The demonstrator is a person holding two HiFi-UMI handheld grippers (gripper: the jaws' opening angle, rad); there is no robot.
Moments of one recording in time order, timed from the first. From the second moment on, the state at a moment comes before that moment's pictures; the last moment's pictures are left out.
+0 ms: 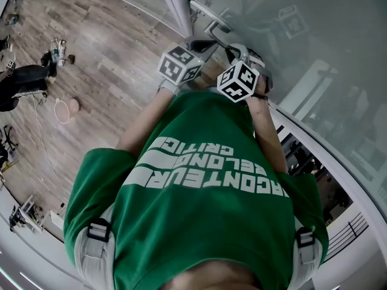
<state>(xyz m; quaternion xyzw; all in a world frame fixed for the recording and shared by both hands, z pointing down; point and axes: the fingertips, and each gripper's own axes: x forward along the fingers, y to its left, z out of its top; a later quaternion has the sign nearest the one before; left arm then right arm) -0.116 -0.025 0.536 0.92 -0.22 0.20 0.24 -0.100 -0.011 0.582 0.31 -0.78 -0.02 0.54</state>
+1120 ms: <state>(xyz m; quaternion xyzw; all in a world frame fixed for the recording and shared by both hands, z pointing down) -0.089 -0.032 0.579 0.92 -0.19 0.25 0.24 -0.103 -0.024 0.617 0.35 -0.80 -0.03 0.49</state>
